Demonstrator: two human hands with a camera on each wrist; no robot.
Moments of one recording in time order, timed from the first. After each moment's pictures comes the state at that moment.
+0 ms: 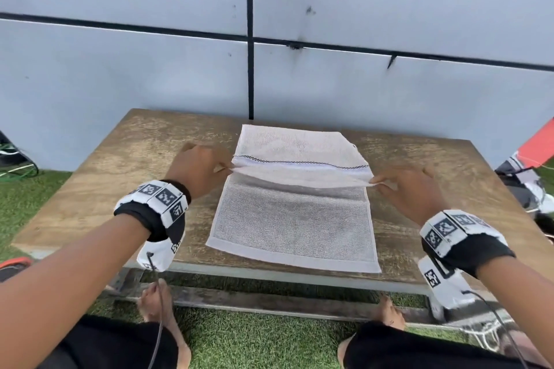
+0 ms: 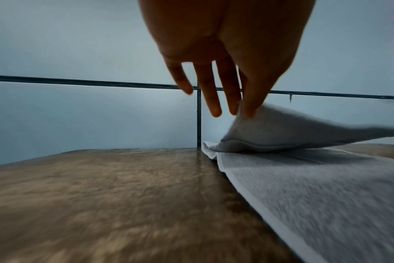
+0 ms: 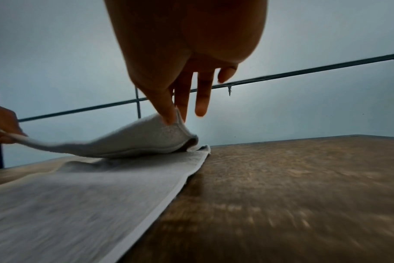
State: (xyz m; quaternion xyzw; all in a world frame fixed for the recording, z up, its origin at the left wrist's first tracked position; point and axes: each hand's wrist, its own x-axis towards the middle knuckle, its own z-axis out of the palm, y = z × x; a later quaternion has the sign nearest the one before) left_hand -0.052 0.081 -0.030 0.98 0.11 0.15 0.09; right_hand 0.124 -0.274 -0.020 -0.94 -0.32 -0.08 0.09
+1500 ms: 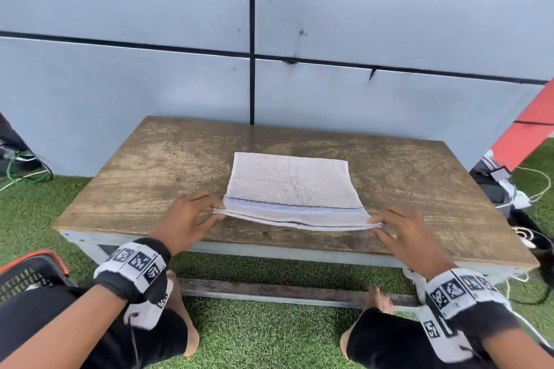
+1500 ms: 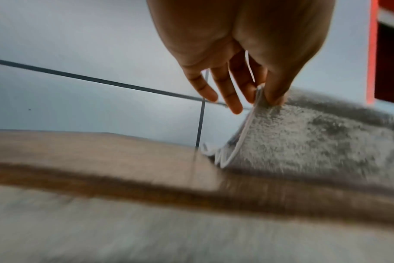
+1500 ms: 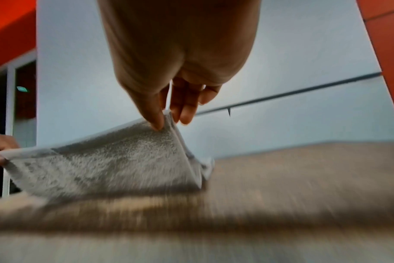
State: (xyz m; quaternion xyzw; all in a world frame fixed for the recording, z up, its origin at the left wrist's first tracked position) left_hand -0.172 0.040 -0.062 0.95 -0.01 0.23 0.21; right_hand 0.023 -0.344 -0.048 -0.88 -0.42 -0.08 0.23
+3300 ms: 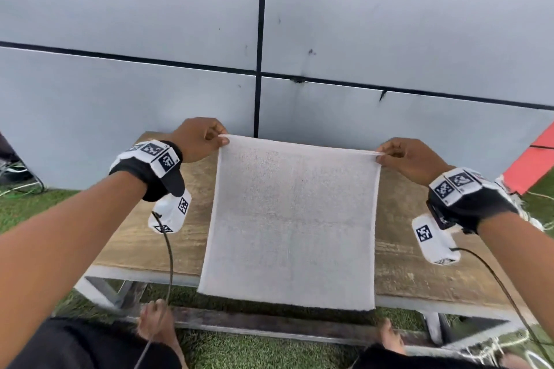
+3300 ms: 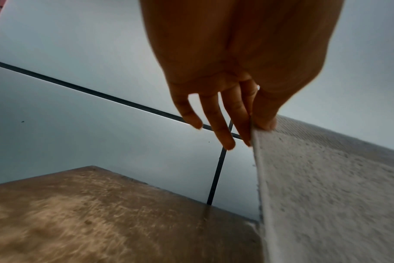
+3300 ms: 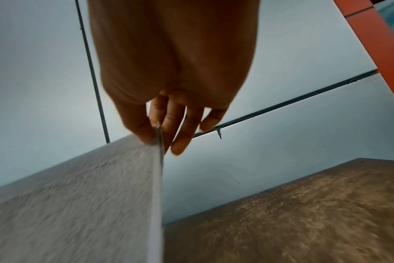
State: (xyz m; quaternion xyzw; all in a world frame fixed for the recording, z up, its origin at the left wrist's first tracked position) left_hand -0.049 0.108 0.066 0.94 0.19 0.12 0.26; right_hand 0.143 -0.248 0.071 -0.89 -0.30 0.04 0.34
